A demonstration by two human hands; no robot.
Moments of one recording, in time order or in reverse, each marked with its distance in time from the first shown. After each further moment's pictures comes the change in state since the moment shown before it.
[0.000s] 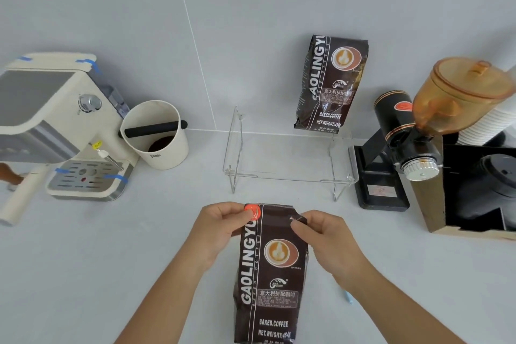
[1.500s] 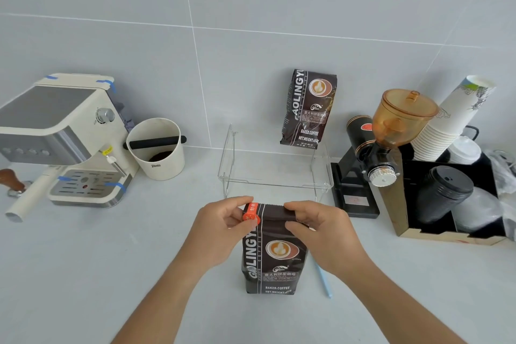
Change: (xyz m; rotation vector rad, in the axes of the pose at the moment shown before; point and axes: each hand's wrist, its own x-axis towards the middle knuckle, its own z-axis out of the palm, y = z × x) left_hand -0.075 0.029 0.014 0.342 -0.016 0.386; right_hand -0.073 -0.053 -0.002 -0.428 0.137 -0.333
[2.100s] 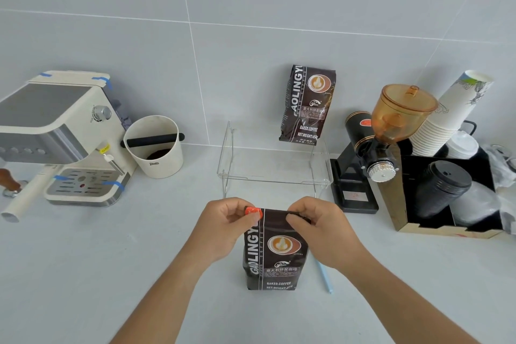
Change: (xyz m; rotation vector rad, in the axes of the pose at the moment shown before) left_hand 0.007 -0.006 0.004 -0.141 -0.056 -0.032; right_hand 0.005 0.002 0.002 -0.059 -0.066 0.061
